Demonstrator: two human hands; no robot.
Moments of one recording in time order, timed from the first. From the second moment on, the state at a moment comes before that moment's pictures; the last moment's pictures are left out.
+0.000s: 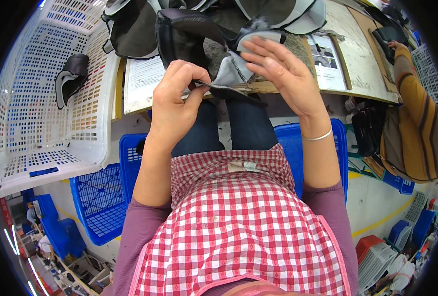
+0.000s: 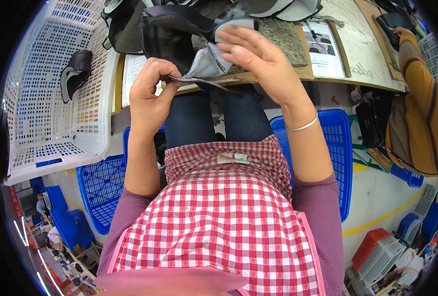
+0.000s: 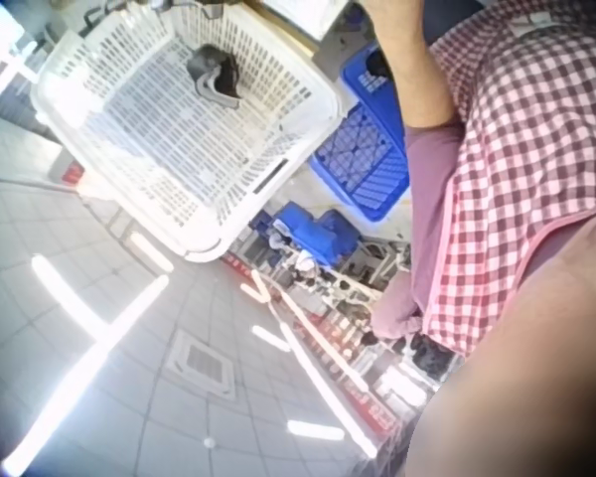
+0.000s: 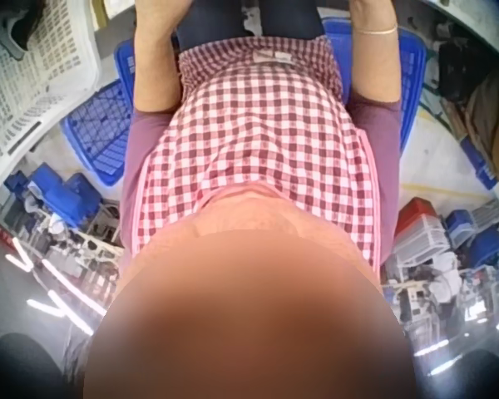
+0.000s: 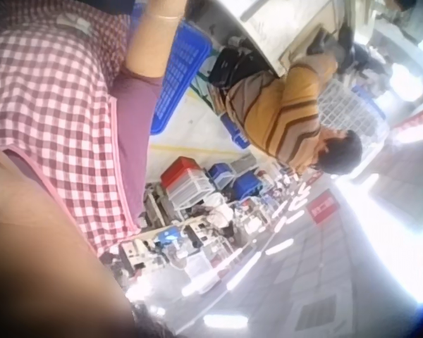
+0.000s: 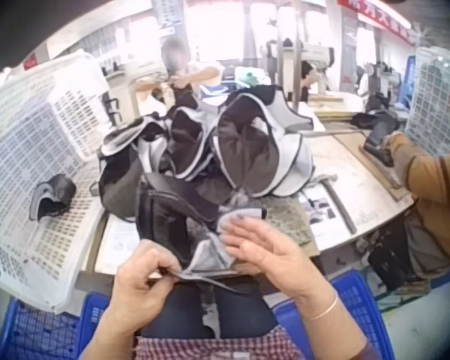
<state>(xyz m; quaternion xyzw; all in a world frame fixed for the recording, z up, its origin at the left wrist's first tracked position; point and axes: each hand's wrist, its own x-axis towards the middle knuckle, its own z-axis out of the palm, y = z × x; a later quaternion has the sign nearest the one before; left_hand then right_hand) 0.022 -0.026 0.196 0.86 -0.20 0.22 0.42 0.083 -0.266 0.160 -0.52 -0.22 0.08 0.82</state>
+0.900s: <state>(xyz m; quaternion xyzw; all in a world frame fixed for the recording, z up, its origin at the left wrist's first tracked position) -0.003 0.012 0.141 0.86 -0.28 0.34 0.25 0.052 -0.228 0.136 -0.80 -0.46 -0.32 0.23</state>
